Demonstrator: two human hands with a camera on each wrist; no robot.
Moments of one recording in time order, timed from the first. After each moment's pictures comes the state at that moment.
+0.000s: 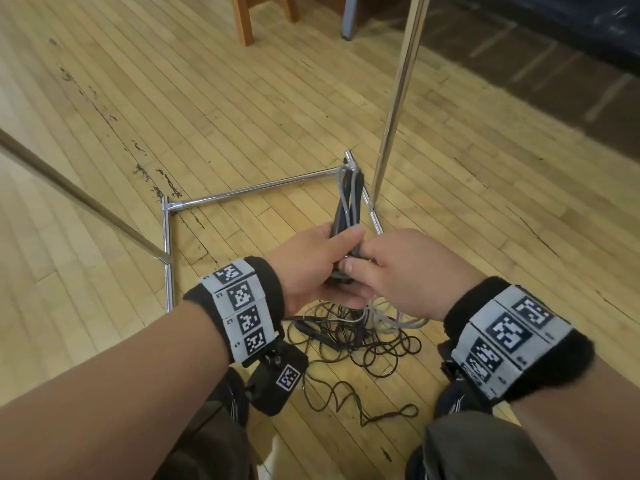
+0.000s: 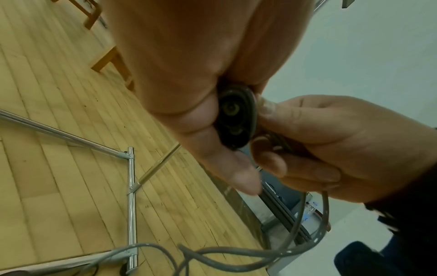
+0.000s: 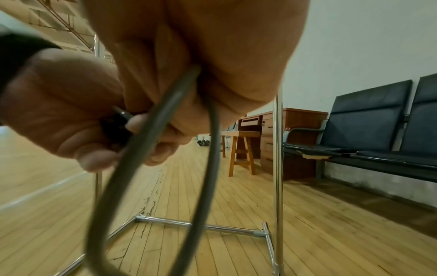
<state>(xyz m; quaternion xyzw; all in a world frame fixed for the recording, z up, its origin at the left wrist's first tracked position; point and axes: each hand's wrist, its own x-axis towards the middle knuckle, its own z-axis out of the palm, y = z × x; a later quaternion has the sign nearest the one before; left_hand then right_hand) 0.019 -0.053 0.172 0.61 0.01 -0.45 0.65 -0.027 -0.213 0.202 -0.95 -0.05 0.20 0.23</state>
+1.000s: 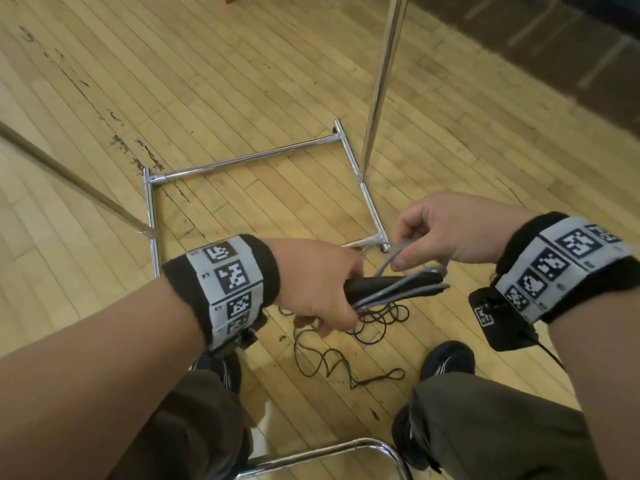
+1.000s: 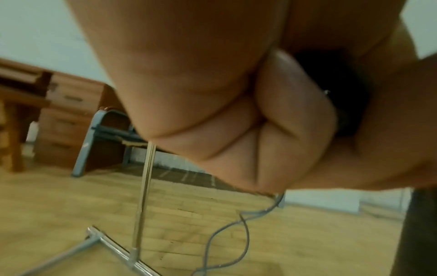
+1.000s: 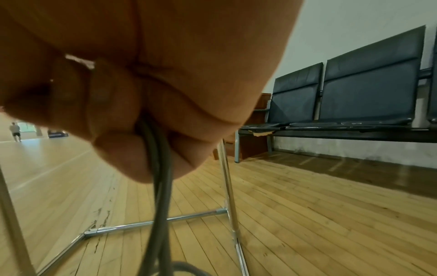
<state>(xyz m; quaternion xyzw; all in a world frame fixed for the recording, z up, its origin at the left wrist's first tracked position) 0.000 -0.057 0.190 0.74 -0.31 -0.55 0.21 -0.035 -0.274 0.220 -0.89 -0.01 0.35 0.30</state>
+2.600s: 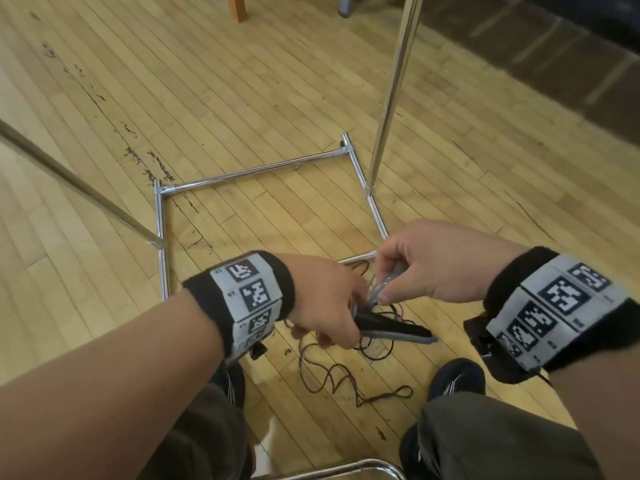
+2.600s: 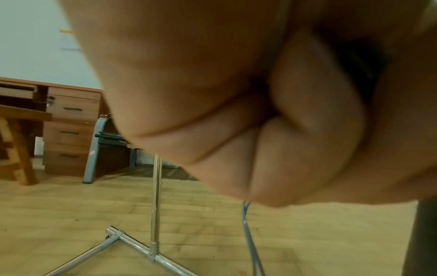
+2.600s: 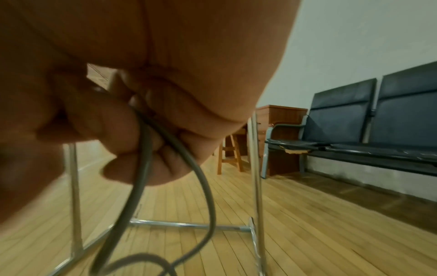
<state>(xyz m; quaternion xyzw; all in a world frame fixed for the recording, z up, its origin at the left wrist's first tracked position) 0.005 -0.057 0.177 0.76 -0.31 -0.55 0.13 -0.040 -0.242 0.214 -0.91 -0.04 0.32 0.25</state>
